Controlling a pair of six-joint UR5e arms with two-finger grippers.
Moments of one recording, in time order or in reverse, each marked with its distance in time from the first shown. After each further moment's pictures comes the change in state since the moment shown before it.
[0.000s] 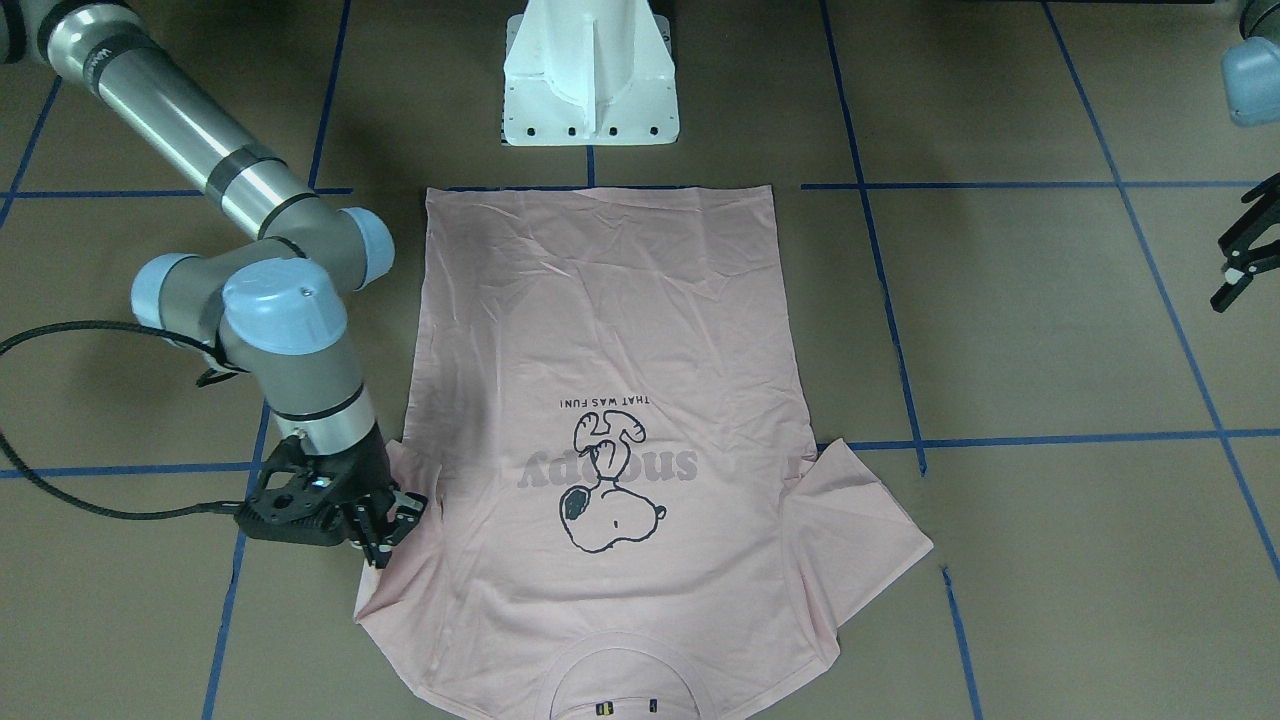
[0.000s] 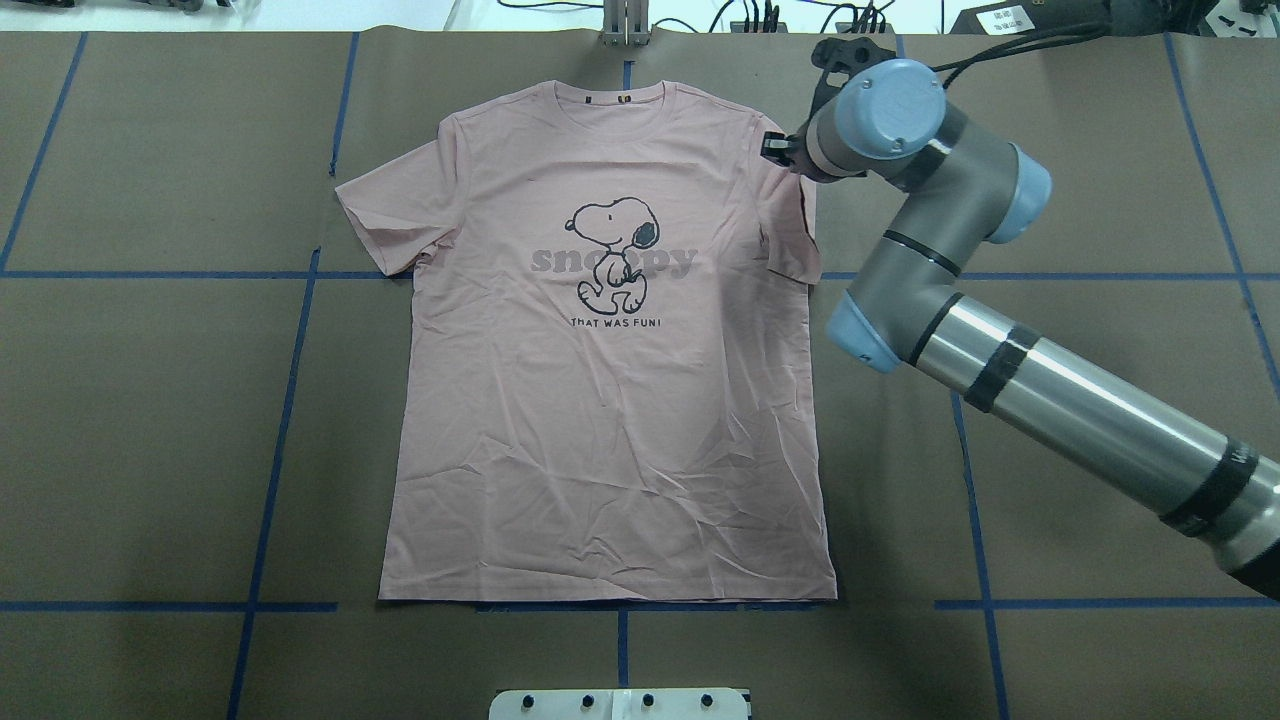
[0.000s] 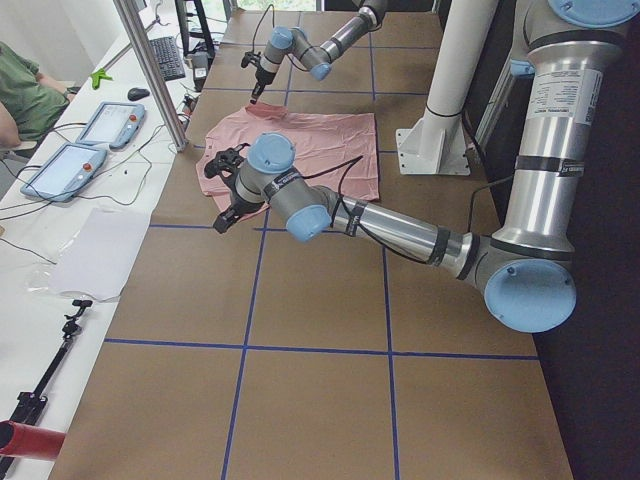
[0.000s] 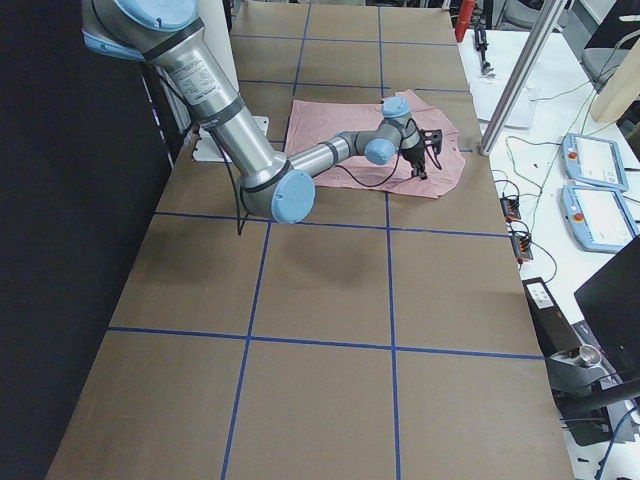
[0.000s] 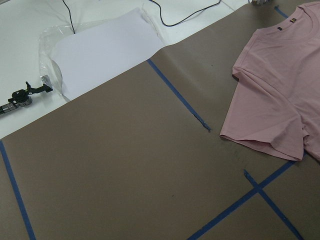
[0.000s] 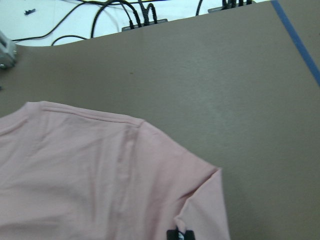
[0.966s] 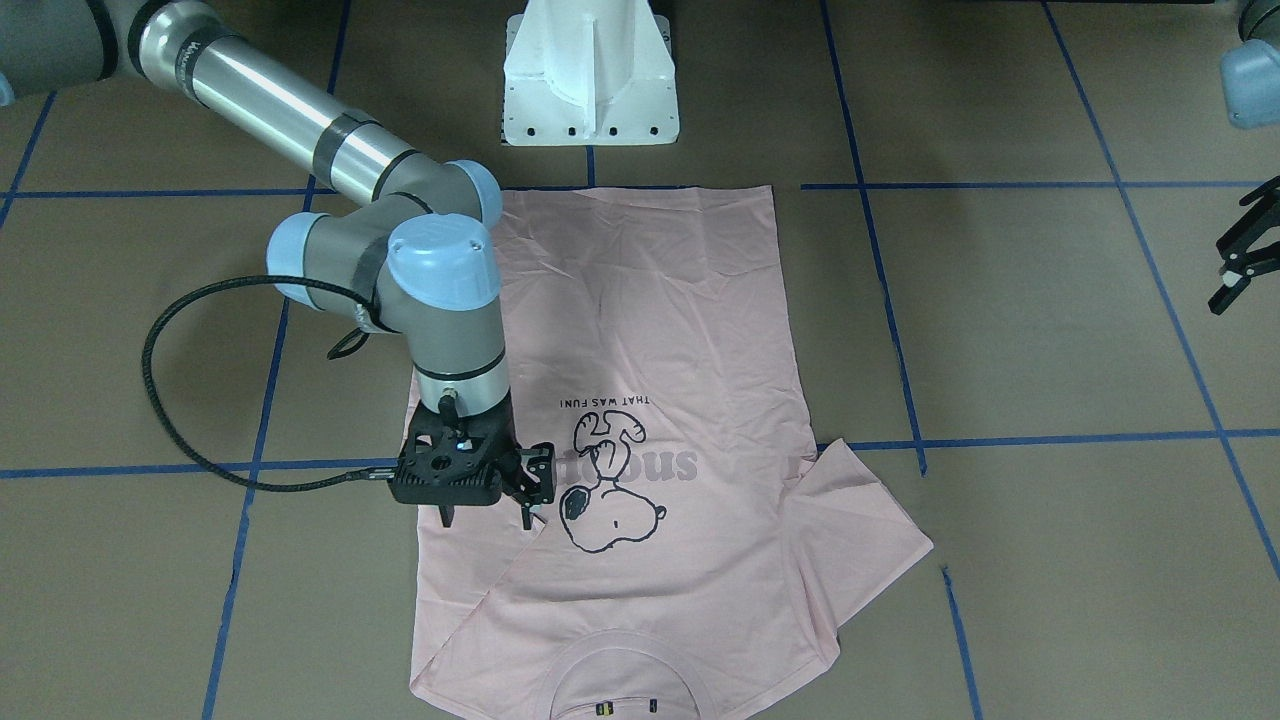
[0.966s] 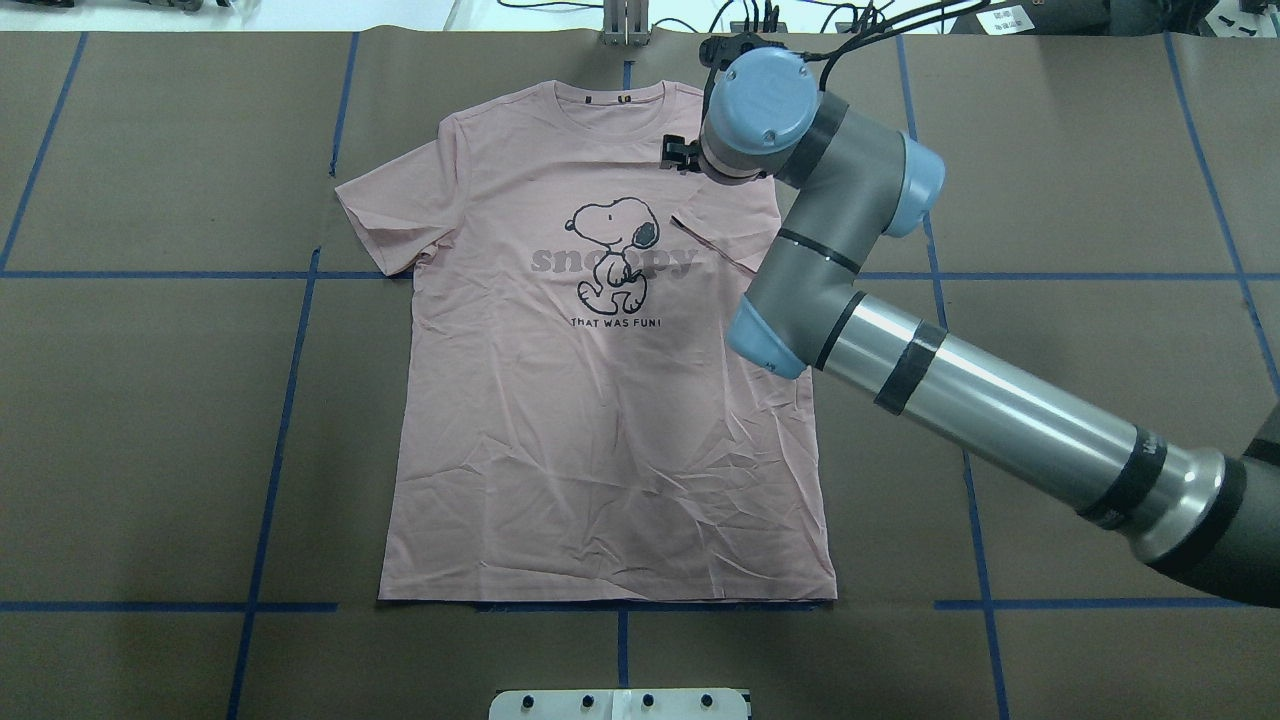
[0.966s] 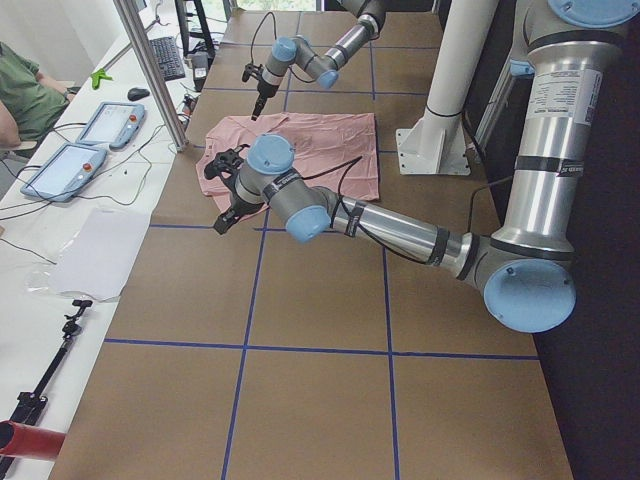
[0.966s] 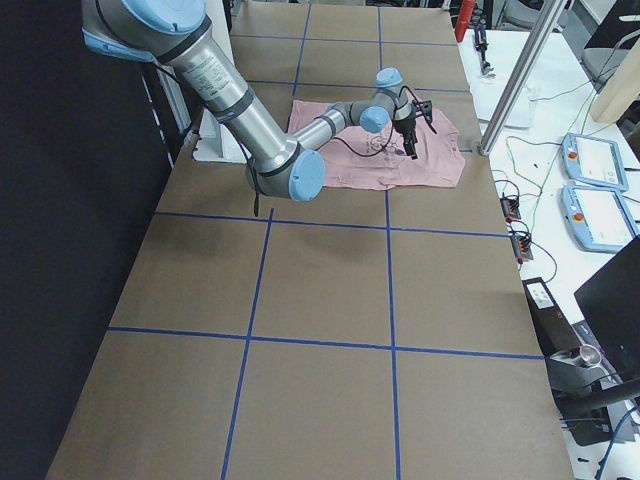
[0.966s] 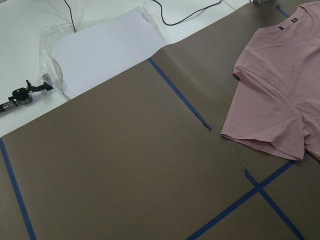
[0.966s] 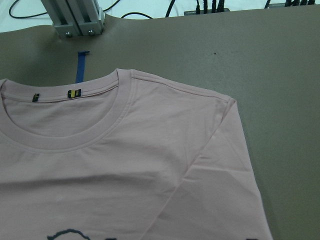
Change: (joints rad) left arm 0.013 -0.004 0.009 0.000 0.000 -0.018; right arm -0.007 0.097 -0.007 -0.115 0.071 -0.167
